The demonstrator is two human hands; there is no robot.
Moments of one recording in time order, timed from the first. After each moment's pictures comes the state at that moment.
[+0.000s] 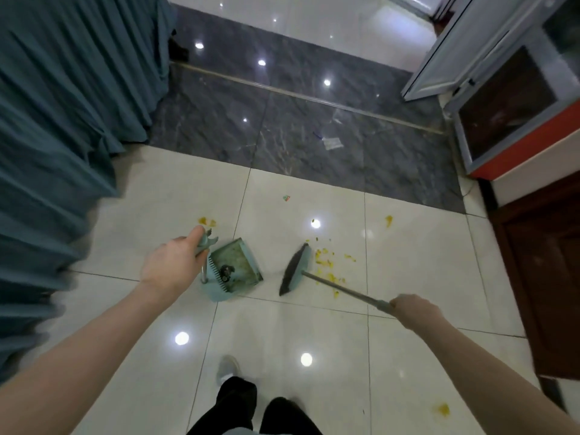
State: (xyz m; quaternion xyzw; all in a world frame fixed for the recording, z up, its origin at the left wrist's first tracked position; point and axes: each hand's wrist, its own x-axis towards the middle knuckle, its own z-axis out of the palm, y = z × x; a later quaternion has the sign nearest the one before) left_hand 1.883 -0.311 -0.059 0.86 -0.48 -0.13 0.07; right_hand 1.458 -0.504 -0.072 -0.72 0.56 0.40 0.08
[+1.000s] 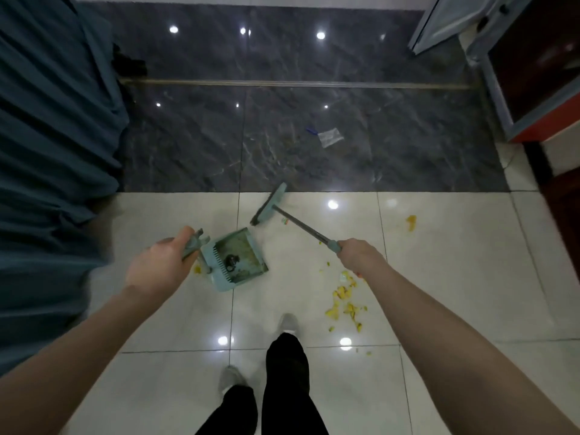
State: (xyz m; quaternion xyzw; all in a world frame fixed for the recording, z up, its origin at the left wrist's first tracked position) left_hand 1.979 -0.653 -0.067 0.83 -0.54 -0.11 -0.03; right_hand 1.666 -0.843 -0.149 -0.68 0.61 0.27 0.31
